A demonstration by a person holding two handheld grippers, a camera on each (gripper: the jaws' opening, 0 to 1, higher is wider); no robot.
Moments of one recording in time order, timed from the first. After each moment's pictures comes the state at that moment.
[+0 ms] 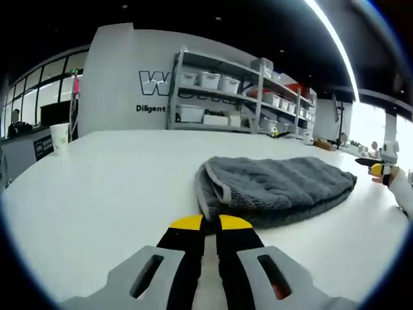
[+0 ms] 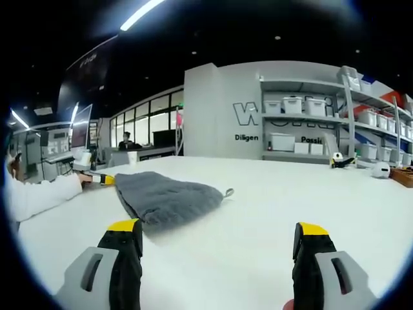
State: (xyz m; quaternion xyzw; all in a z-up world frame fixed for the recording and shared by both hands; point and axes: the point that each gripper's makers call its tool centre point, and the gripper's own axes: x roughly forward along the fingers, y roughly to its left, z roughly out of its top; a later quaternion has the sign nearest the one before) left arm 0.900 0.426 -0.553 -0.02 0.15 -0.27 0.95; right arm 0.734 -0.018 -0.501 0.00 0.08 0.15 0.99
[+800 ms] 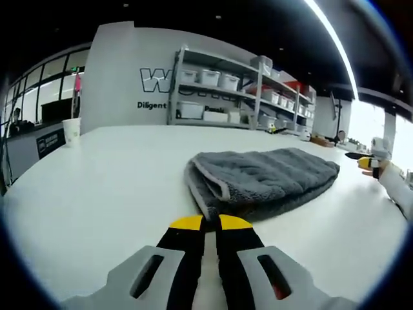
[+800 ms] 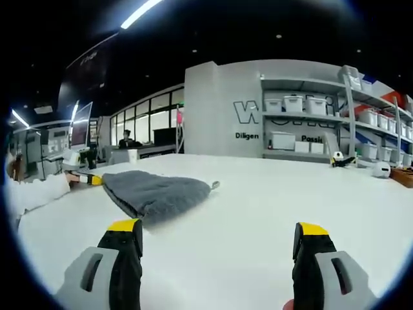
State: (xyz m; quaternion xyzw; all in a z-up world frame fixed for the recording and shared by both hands) left arm 0.853 0.455 -0.556 -0.02 0.16 -0.27 0.95; right arm 0.733 -0.020 -0.503 -0.01 0.09 0.15 0.98
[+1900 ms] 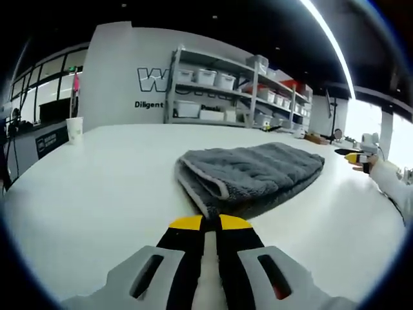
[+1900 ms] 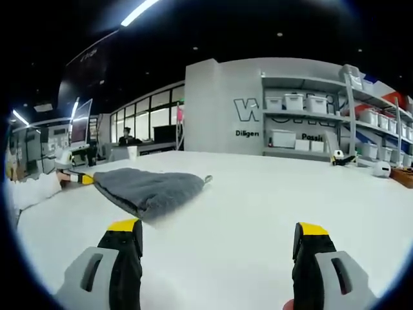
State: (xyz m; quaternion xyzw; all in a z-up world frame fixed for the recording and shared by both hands) left arm 0.820 0.463 -0.556 -0.01 0.16 -0.28 0.95; right arm 0.735 -0.021 -0.509 -0.01 0.09 0.15 0.98
